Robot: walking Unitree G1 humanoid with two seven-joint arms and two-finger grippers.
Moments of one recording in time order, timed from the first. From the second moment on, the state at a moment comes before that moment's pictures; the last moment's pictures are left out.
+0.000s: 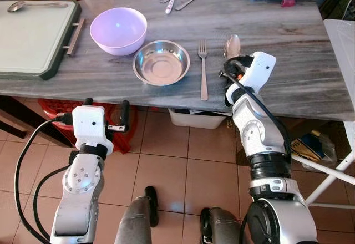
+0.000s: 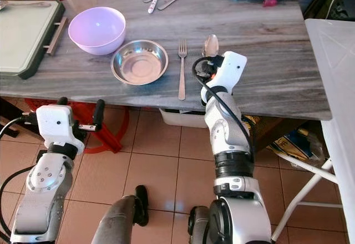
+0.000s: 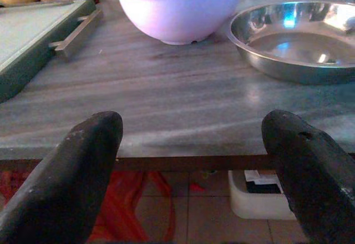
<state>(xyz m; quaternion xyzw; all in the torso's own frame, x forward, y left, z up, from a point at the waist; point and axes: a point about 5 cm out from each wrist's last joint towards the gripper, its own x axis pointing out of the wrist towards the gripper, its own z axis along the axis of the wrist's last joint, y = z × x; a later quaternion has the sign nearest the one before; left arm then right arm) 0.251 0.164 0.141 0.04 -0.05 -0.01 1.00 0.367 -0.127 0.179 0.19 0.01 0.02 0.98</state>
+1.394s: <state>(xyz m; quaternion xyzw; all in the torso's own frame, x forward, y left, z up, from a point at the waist) 0.254 0.158 0.144 0.03 -0.06 -0.03 1.00 0.378 -0.117 0.177 0.17 0.07 0.03 0.98</state>
